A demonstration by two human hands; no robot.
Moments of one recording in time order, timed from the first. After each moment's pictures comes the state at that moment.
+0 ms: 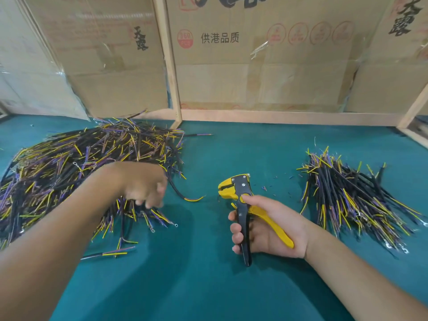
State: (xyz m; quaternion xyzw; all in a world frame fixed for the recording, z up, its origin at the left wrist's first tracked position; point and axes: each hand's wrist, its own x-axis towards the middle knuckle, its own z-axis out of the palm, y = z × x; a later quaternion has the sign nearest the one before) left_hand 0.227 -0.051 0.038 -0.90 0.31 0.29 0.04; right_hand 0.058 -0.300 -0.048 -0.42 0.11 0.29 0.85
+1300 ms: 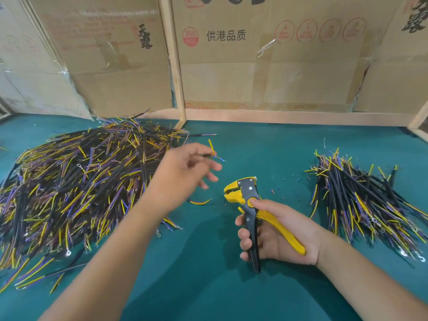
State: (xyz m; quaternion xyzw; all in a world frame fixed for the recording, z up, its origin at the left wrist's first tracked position) left_hand 0.169 -0.102 0.022 -0.75 0.26 0.06 -0.61; right_hand 0.060 -0.302 -0.050 -0.41 0.10 0.31 0.85
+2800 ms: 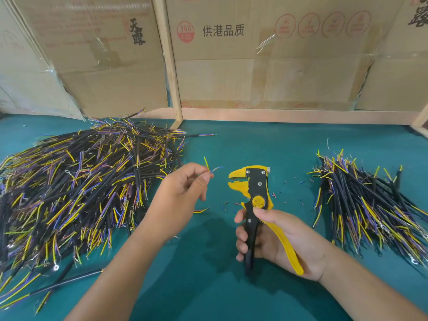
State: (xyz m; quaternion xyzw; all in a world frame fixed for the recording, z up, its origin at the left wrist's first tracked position) left_hand 0.170 -0.098 -0.013 -0.78 0.26 0.02 -0.57; right_hand 0.060 -0.292 -0.049 -0.46 0.02 0.19 0.87
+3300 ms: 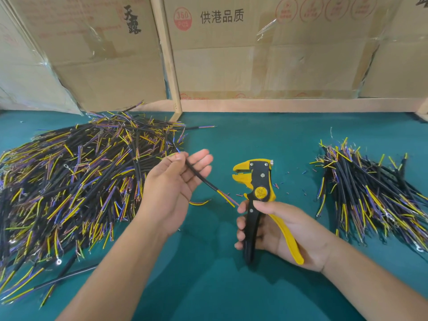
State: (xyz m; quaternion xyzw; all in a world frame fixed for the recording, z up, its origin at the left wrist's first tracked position) left_hand 0.172 -0.105 -0.009 -0.46 0.08 0.14 -0.87; right_hand 0.059 -0.286 -0.048 -0.44 0.07 0.18 0.88
